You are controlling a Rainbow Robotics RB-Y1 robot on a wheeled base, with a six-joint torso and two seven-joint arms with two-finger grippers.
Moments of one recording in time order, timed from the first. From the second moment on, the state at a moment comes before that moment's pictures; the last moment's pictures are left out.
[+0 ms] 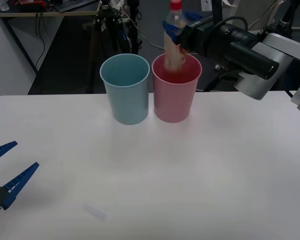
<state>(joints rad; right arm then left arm) -1.00 -0.79 0.83 -1.33 -0.11 -0.01 0.55 0.35 0.40 0.52 -1.66 -0.96 -1.22 0.00</state>
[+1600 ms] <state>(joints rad) -0.65 -1.02 0.60 -1.78 -0.02 0.02 0.51 0.35 0.40 0.52 -1.66 -0.96 -1.22 0.00</state>
